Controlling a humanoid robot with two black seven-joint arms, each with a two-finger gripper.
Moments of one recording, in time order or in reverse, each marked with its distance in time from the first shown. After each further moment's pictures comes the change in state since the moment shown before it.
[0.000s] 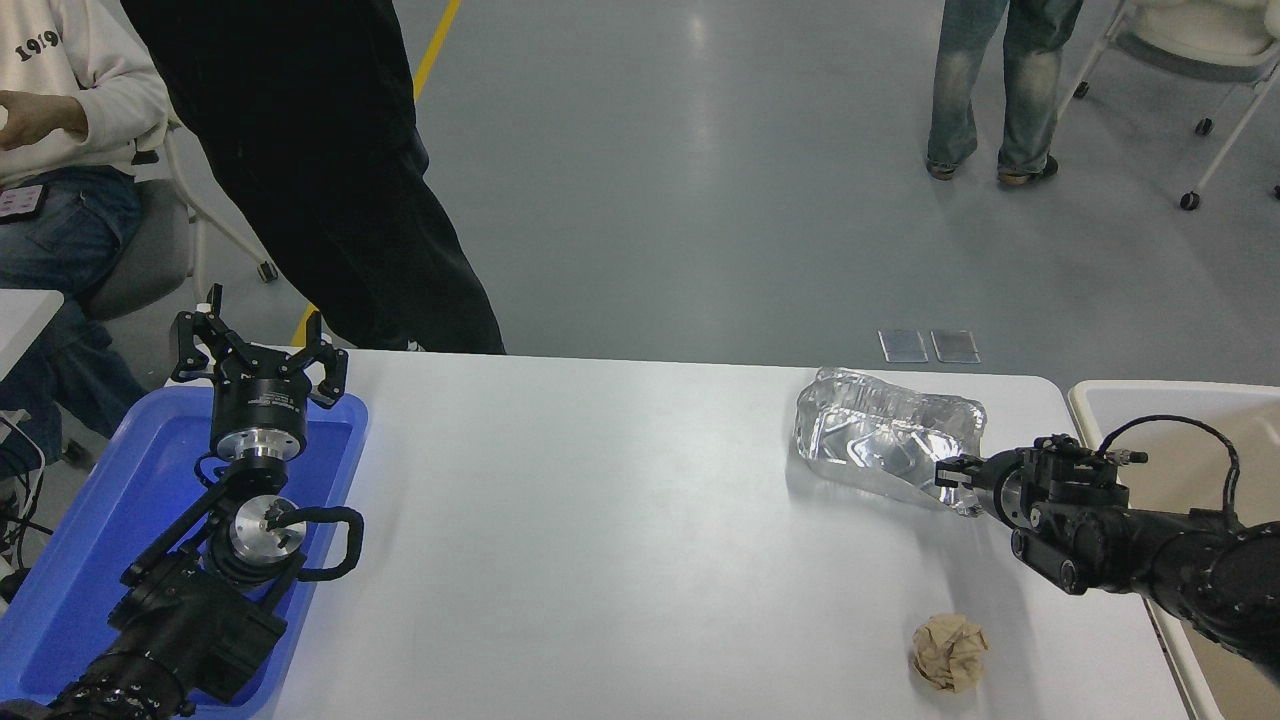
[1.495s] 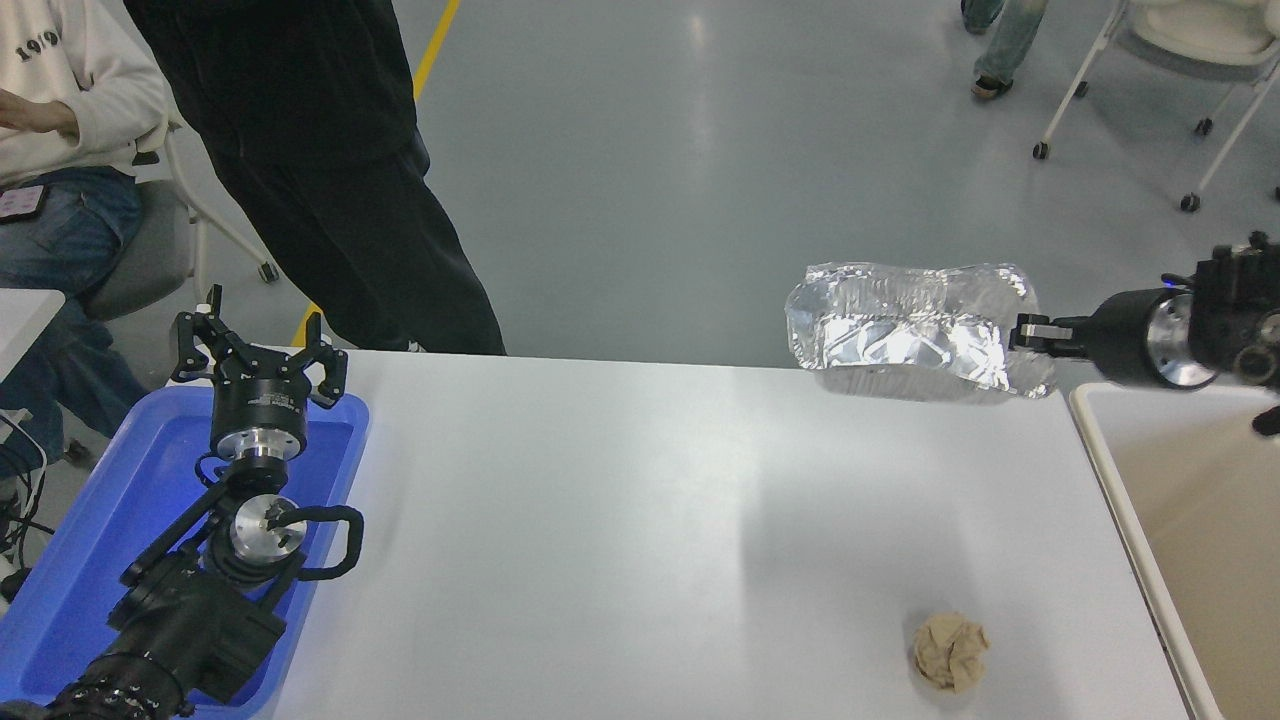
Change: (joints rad) left arm 0.000 0.001 0.000 0.000 0.000 0.000 0.000; right arm 0.961 -0.715 -0.190 1.100 0.022 0.229 -0.093
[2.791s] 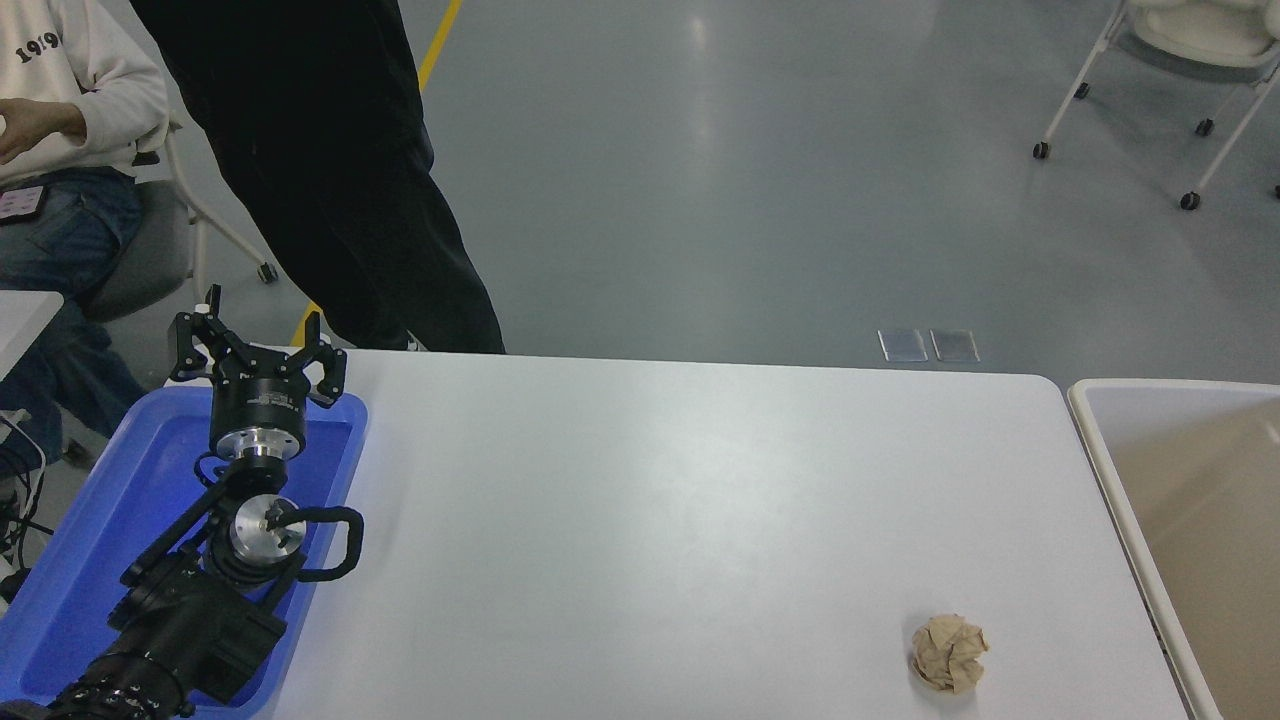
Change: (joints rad) left arm 0.000 0.000 0.000 0.000 0.000 0.000 0.000; right arm -0.065 -0.335 -0.260 -0.449 0.813 -0.292 -0.080
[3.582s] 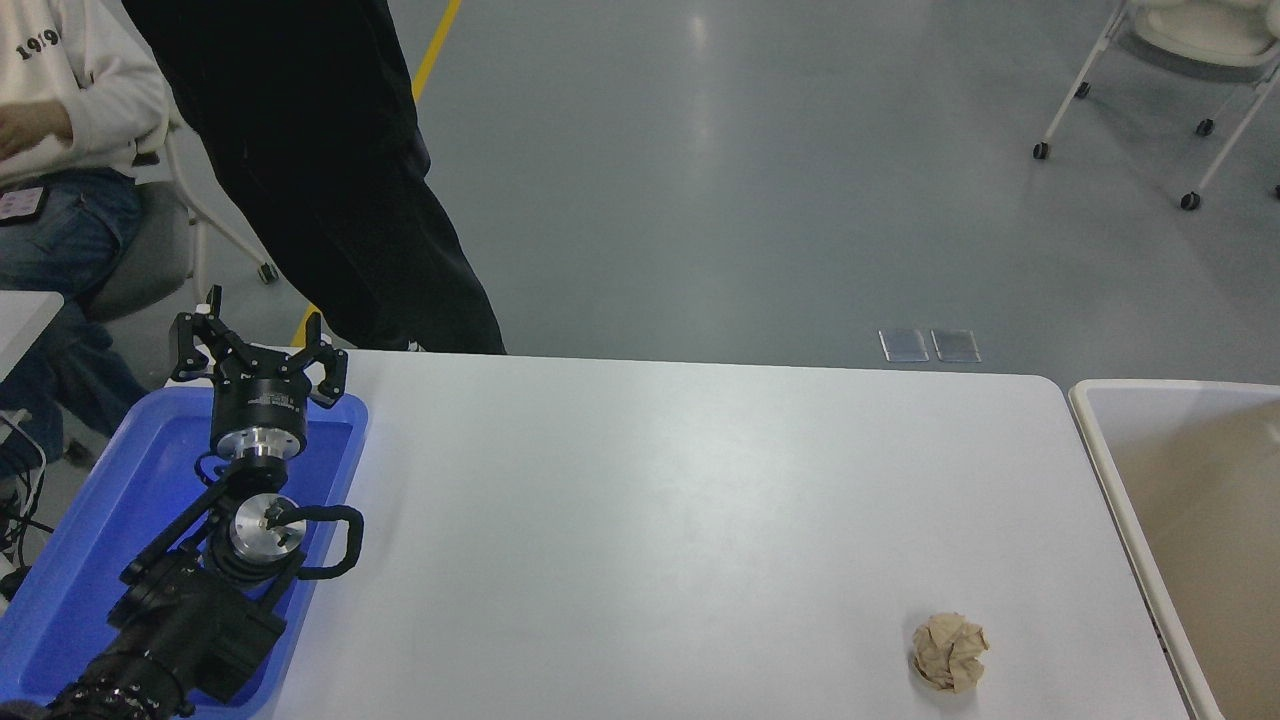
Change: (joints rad) left arm 0.000 0.000 0.000 0.000 0.000 0.000 0.000; right arm -1.073 0.518 0.752 -0.659 0.089 0.060 0.089
